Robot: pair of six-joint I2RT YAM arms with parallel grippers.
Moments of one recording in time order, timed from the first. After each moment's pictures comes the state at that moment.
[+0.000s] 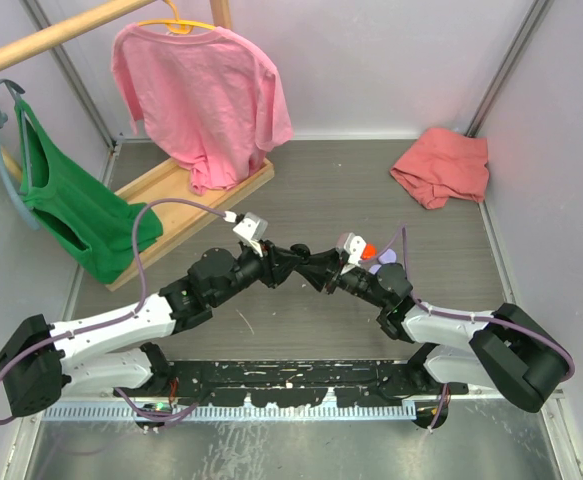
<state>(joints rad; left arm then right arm) -0.97 1.08 0.60 0.38 -0.10 -0.42 0.71 1.18 0.23 1.12 -0.37 0.10</state>
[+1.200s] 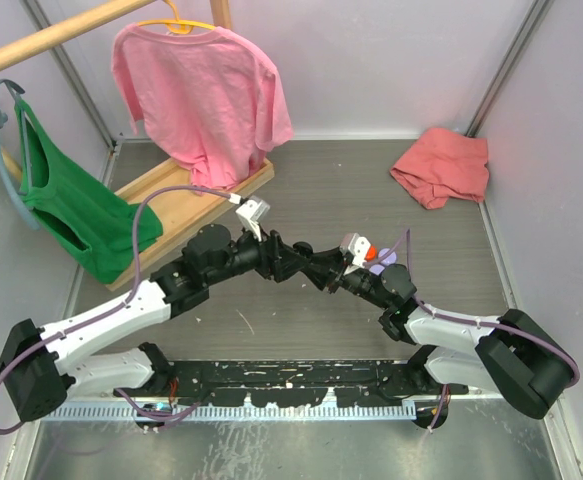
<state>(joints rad) -0.87 1.08 0.76 0.15 0.18 -0.53 0.71 1.14 0.22 1.12 -0.36 0.09</state>
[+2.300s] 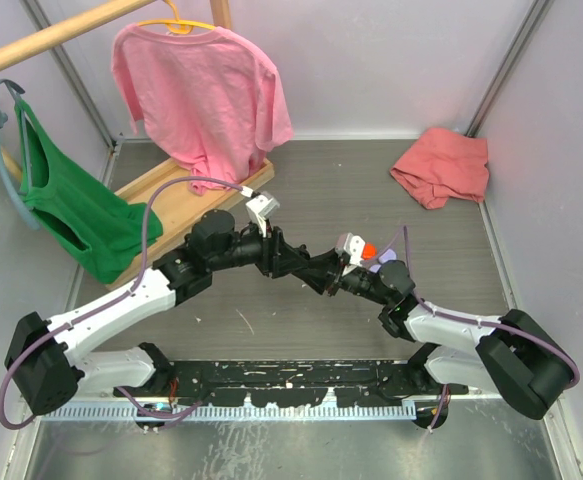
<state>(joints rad) -0.81 1.16 0.85 0.06 0.39 -0.45 0.70 1.14 0.24 1.07 -0.48 0.10</state>
